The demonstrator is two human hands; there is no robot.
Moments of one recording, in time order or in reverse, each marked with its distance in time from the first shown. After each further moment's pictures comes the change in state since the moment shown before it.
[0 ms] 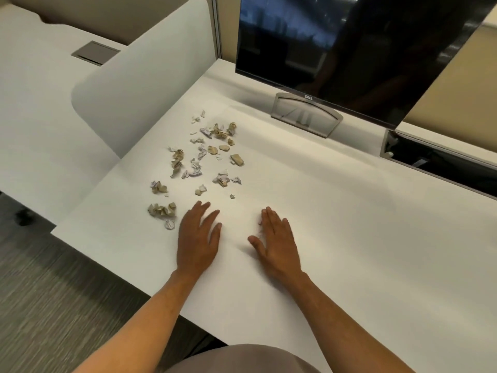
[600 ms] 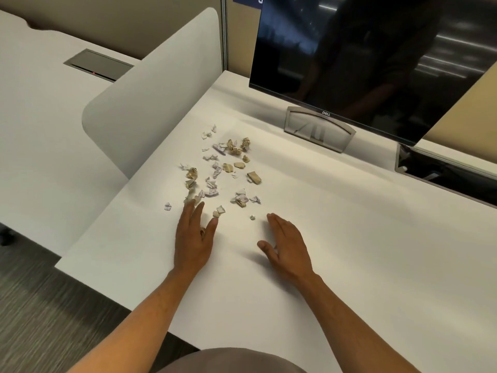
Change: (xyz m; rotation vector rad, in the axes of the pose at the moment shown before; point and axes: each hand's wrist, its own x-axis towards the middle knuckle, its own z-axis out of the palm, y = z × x) left_hand 0.058 -0.070 -0.011 -0.168 -0.115 -0.270; right_hand 0.052 -0.031 -0.003 0.000 0.037 -0.008
